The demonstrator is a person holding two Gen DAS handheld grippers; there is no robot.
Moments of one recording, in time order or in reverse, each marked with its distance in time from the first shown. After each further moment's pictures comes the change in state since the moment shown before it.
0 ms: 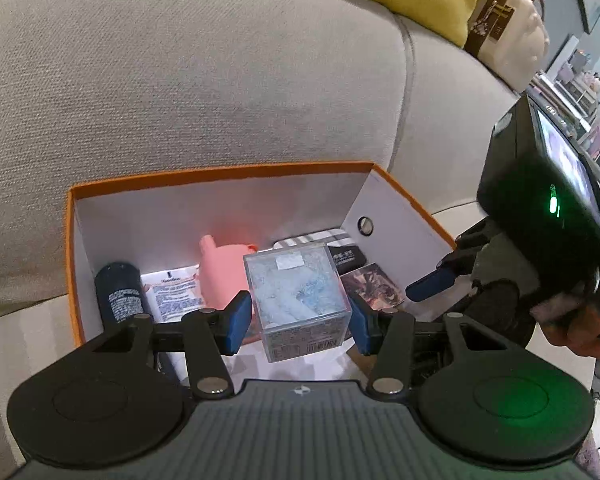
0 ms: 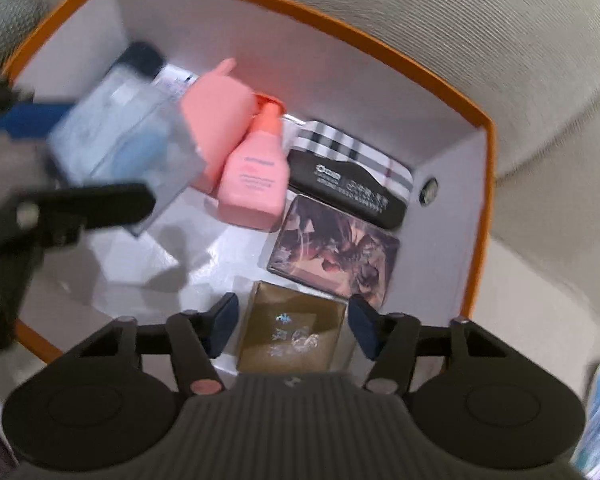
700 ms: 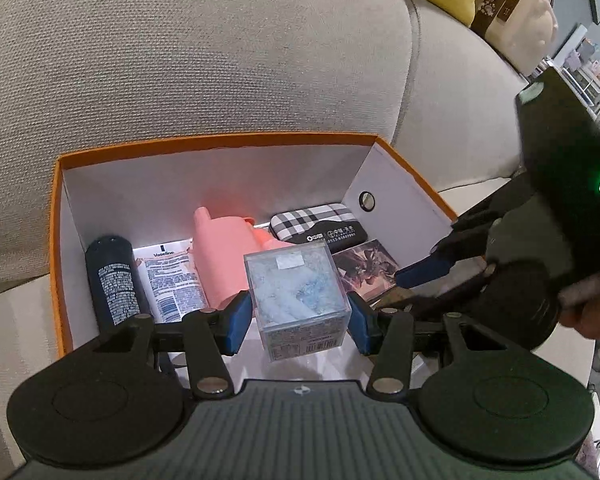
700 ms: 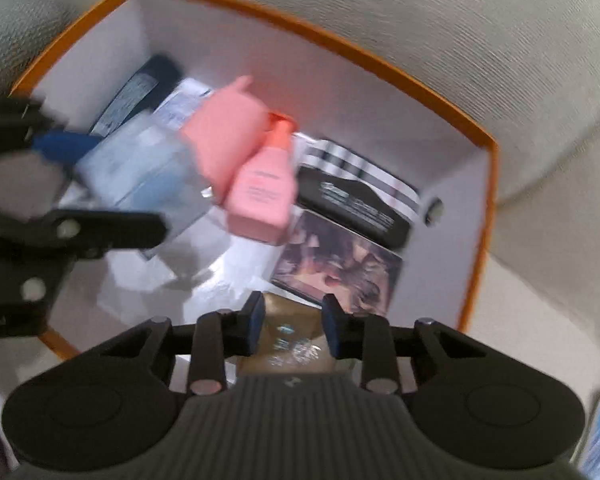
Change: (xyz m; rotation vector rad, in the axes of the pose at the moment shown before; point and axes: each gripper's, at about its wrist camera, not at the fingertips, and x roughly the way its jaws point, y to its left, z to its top) left arm 0.010 -0.001 -0.003 -0.013 0.067 -0.002; right arm -0.005 -0.003 -0.005 -0.062 -0.073 0.049
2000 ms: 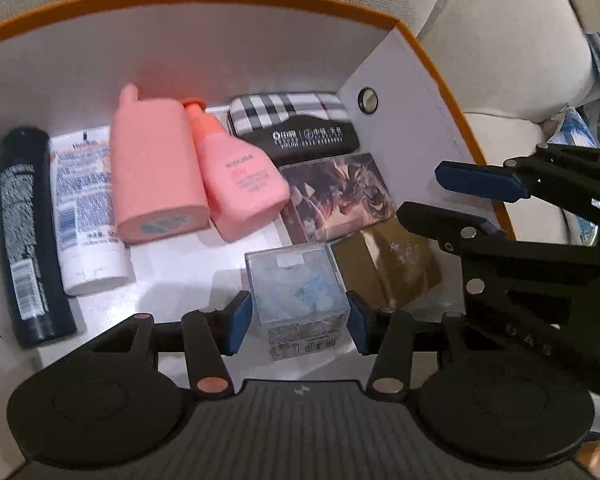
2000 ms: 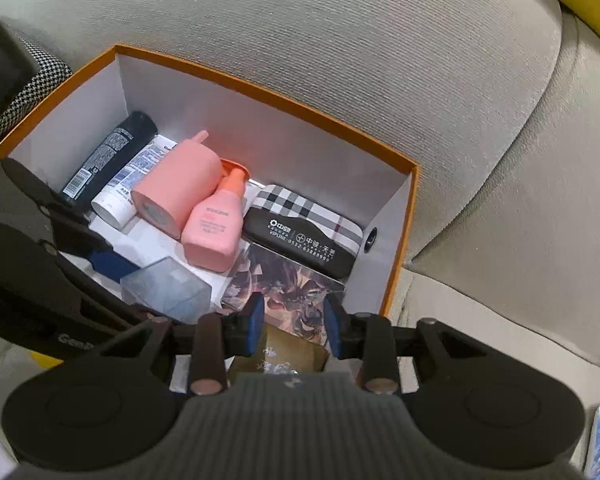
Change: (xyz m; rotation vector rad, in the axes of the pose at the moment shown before) left arm 0.081 -0.031 -0.005 -0.177 0.399 -0.008; right arm -0.036 -0.048 -0.039 0.113 -0.232 -0.011
